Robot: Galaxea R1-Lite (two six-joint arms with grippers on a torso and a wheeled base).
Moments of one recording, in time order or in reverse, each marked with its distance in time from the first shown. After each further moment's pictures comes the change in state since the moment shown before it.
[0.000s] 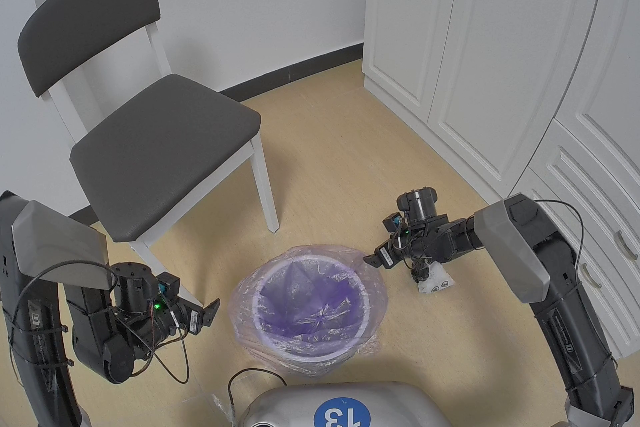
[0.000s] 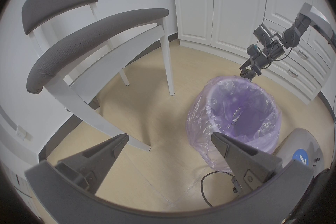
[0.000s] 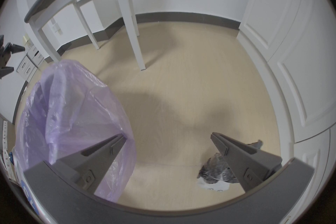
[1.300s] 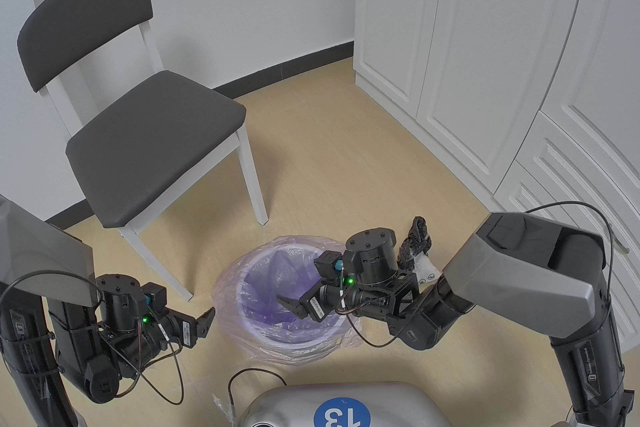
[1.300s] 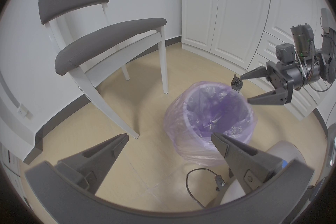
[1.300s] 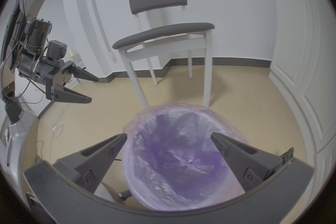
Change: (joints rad) left arm -0.070 -0.115 0.184 -0.057 0.066 -0.149; right arm 0.389 -0.278 0.664 -0.684 0.060 0.175
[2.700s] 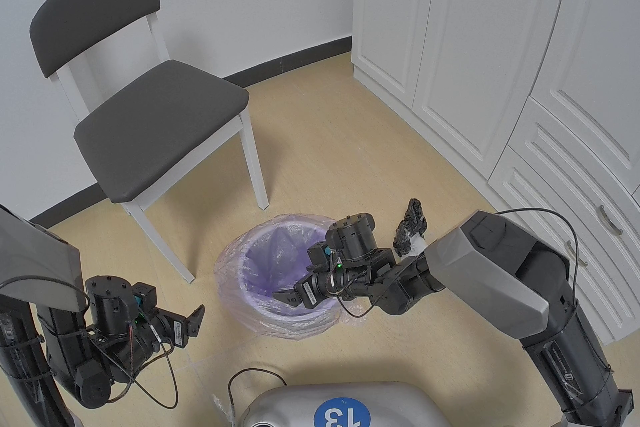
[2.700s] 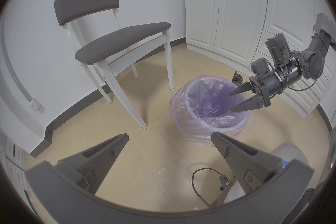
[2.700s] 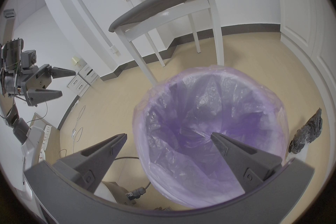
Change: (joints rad) left arm -0.008 -0.064 0.042 0.000 0.101 -0.008; right arm -0.064 0.176 -0.419 0.426 0.164 0.112
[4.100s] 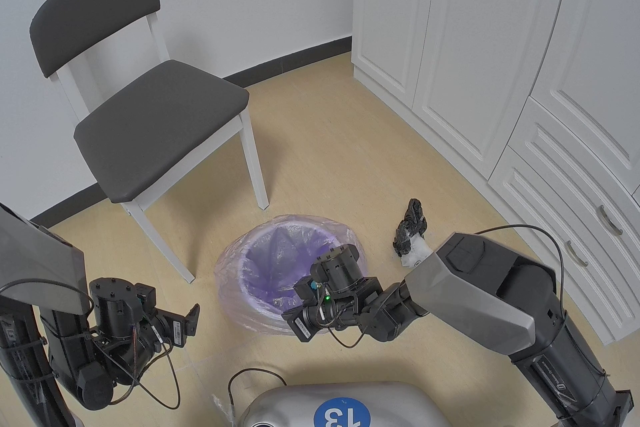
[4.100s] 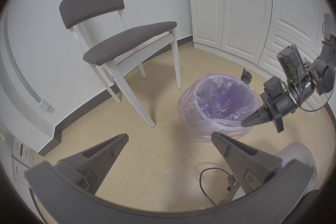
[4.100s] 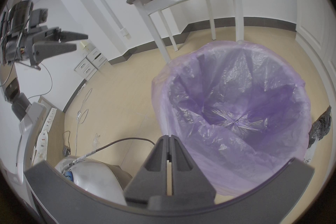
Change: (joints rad) left arm -0.023 0.010 0.000 0.000 0.093 0.000; right arm 0.067 0.029 0.093 -0.019 0.001 -0.088
